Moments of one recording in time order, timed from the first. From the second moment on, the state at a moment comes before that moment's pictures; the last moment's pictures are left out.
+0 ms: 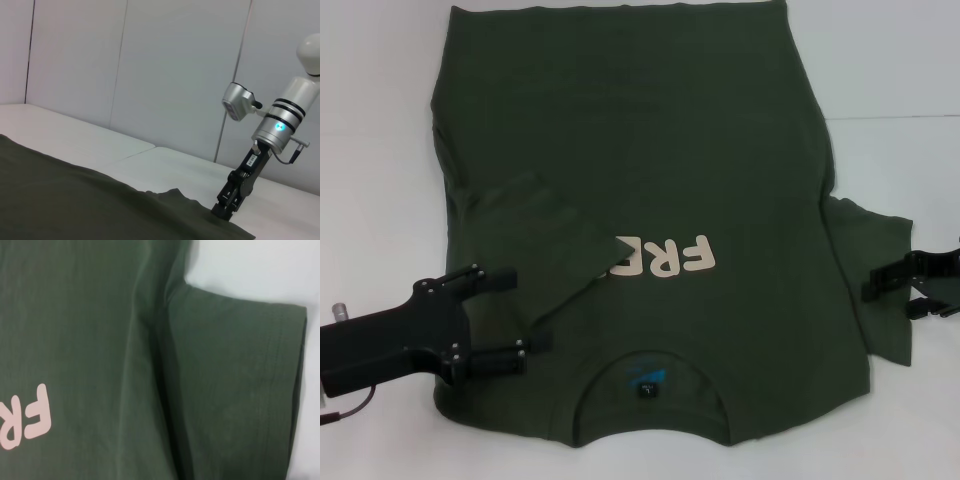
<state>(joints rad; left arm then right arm) -0.35 -2.15 0.63 0.80 1.93 1.68 -1.28 0.76 1.93 -0.66 -0.61 -2.71 -1.32 2.77</state>
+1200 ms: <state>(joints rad) -0.36 -2.15 0.63 0.80 1.94 1.68 -1.28 0.76 1.90 -0.68 -0.61 -2.68 -1.36 2.76</state>
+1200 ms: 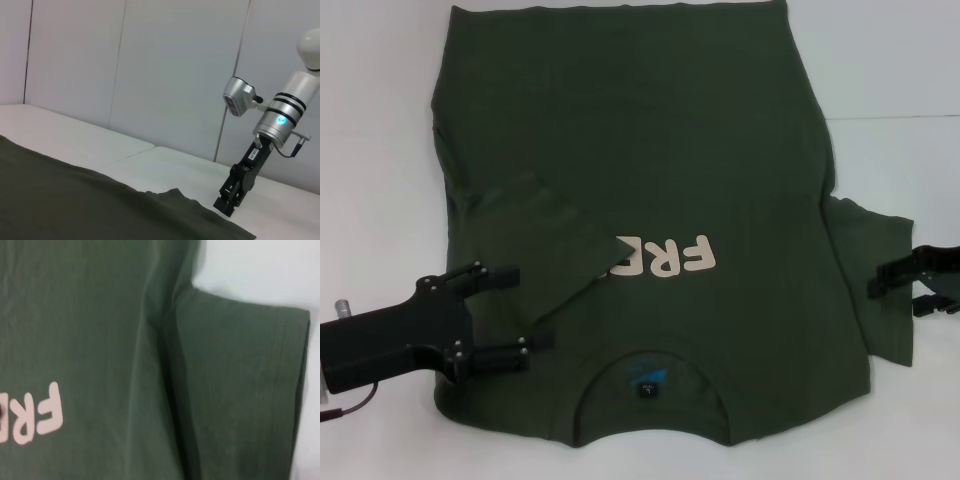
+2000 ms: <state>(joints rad) -0.37 -2.15 0.63 0.80 1.94 1.68 -1.28 0.76 1.91 -0.73 -0.61 -2.68 -1.35 2.77</state>
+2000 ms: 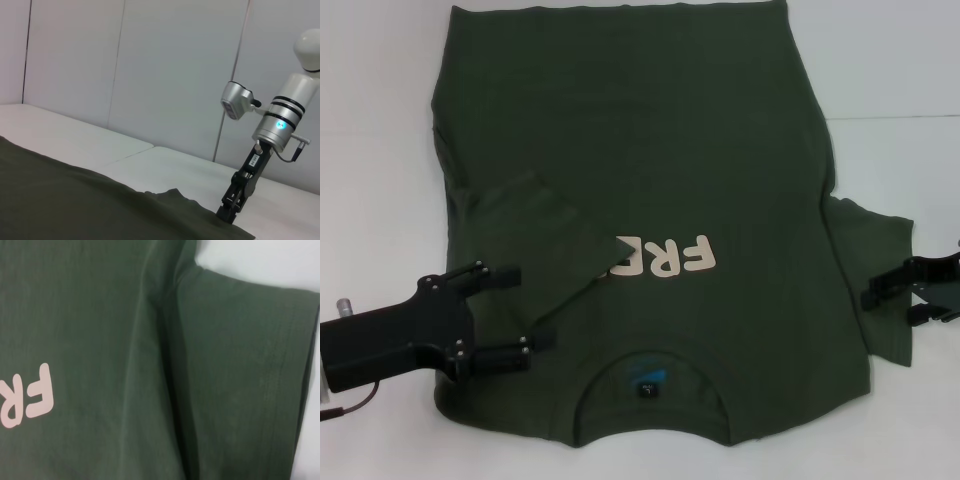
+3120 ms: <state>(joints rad) -0.37 -2.14 0.63 0.78 1.93 1.68 -1.28 0.75 1.92 -0.72 -0.58 -2.62 -1.34 2.76</state>
